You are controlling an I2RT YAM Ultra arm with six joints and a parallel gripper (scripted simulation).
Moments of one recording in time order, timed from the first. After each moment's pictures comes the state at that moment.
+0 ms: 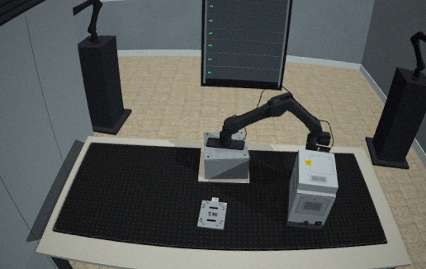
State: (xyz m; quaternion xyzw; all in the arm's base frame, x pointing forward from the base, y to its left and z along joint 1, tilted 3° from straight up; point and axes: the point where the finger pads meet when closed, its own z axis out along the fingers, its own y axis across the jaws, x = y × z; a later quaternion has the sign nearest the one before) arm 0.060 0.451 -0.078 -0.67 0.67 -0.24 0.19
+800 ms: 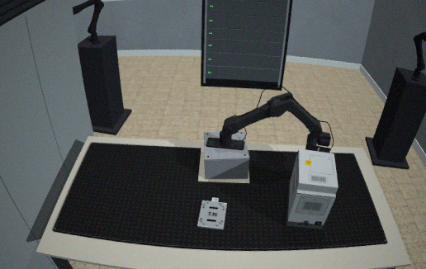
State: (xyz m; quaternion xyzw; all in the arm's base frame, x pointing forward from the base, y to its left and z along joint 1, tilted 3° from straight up) arm 0.066 0.451 -0.078 -0.67 0.67 -0.24 0.19
